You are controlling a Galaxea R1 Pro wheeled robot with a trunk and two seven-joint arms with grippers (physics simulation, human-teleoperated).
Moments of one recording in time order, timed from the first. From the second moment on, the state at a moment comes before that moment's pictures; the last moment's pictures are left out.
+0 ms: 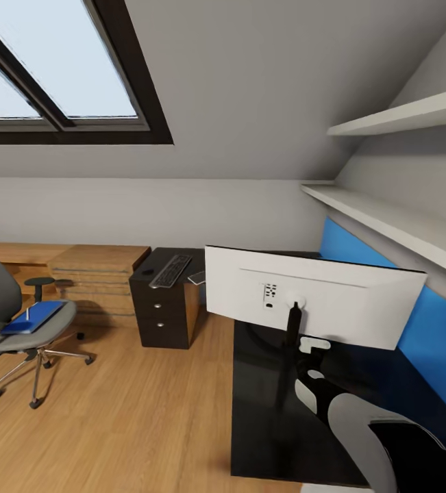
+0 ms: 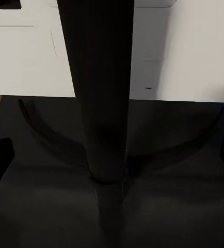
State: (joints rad) left arm -0.09 0.16 -0.23 -0.44 0.67 -0.30 0.10; right arm -0.89 0.04 -0.01 -0.04 -0.08 -0.35 -0.19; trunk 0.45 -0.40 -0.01
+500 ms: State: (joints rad) left arm -0.09 0.16 -0.23 -0.44 0.67 -0.30 0.10; right arm -0.89 0.04 -0.01 -0.04 -0.08 -0.35 -0.19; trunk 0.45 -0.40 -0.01
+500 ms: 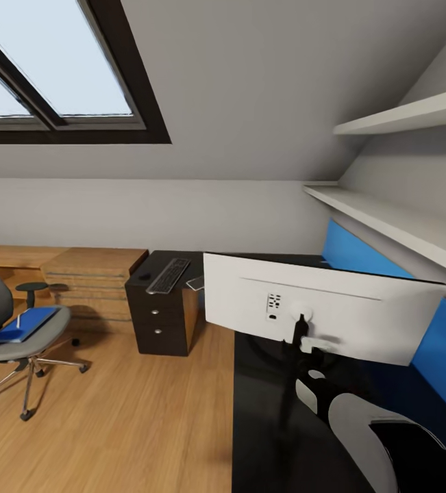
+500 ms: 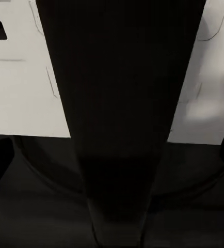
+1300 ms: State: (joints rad) left arm -0.09 0.16 -0.22 -0.44 0.67 -0.30 0.10; right arm -0.89 0.03 -0.01 -0.04 -0.09 -0.35 -0.23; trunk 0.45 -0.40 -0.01
